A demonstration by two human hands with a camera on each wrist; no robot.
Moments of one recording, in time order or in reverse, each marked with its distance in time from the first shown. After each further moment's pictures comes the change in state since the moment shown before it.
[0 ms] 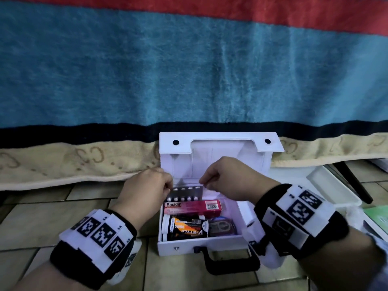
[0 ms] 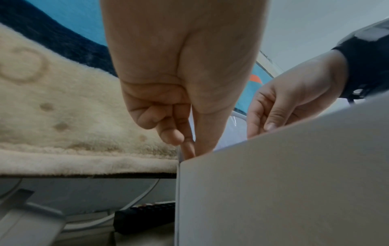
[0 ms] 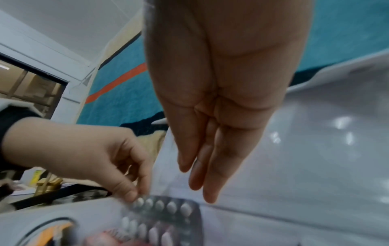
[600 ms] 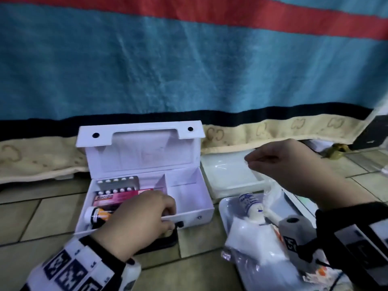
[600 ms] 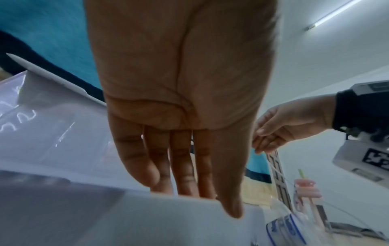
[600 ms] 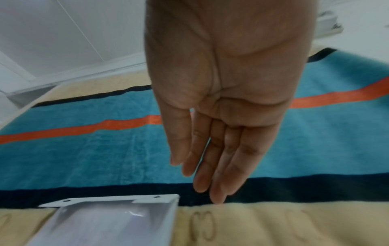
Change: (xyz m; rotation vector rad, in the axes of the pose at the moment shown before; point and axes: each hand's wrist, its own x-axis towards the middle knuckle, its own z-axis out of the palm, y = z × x) left_hand -0.035 0.149 0.014 -0.071 -0.271 0.179; right_hand -0.154 0.130 -0.098 0.131 0.448 0.209
